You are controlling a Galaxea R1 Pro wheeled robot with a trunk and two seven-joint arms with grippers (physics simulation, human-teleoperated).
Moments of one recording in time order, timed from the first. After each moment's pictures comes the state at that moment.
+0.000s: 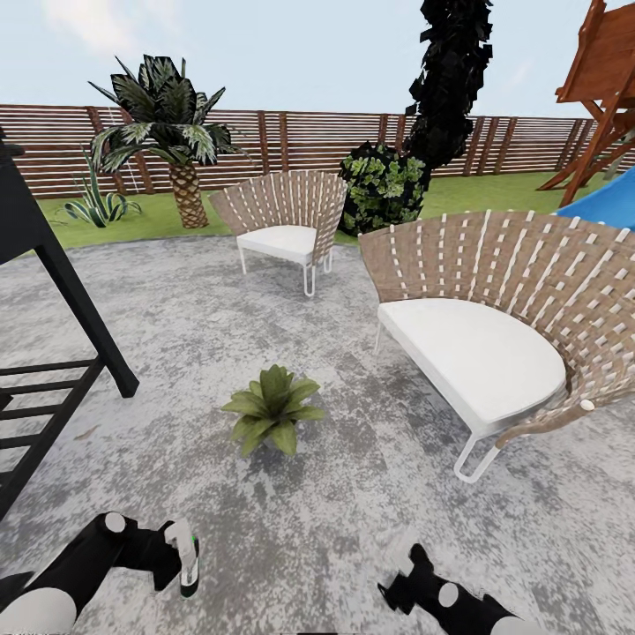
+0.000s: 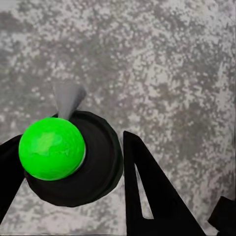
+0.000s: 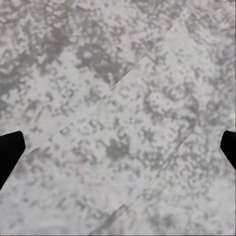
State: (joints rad) left arm -0.56 0.21 0.18 -0.57 -0.83 -0.04 -1.05; right arm -0.59 -0.02 0.69 -0.09 0.02 -0.24 0.12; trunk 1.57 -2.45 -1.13
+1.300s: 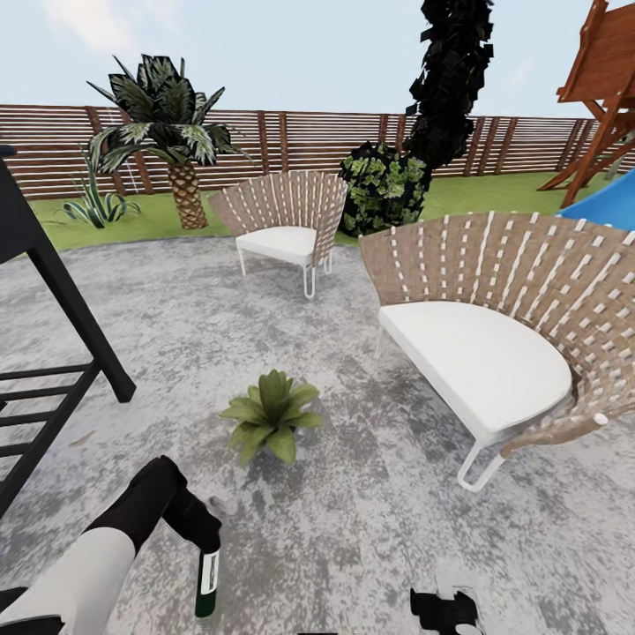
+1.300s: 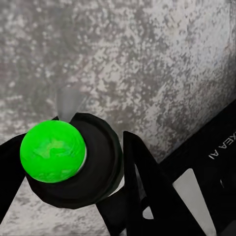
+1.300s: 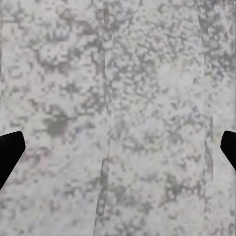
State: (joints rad) left arm -0.71 0.09 0.10 -0.62 -0.93 0.76 -1.25; right arm -0.52 0.00 0.67 -0.03 -0.67 -0.24 -0.15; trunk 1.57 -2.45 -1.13
